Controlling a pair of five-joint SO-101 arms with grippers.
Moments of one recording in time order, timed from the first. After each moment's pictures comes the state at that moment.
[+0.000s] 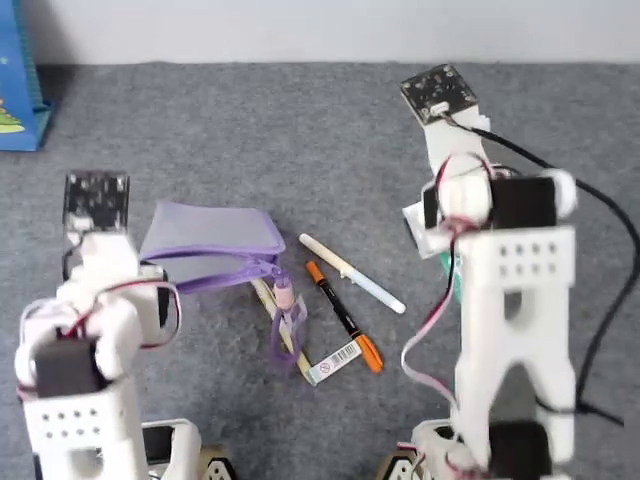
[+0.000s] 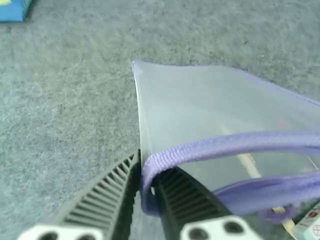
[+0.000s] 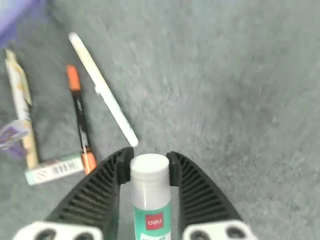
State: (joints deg) left arm -10.9 -55.1 35.0 85.5 -0.3; right arm -7.6 -19.5 -10.2 100.2 16.2
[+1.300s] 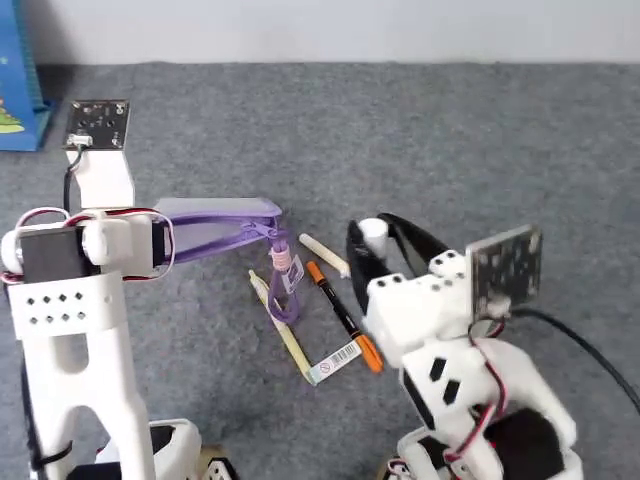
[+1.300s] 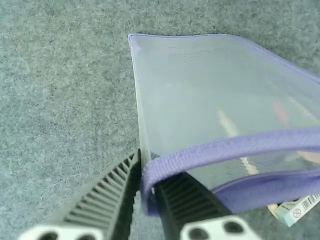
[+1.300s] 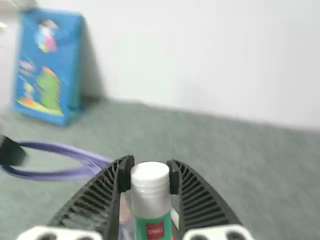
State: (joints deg) left arm -10.7 -28.4 10.1 96.5 1.3; right arm -29.6 -78.6 42.4 54.2 -8.5
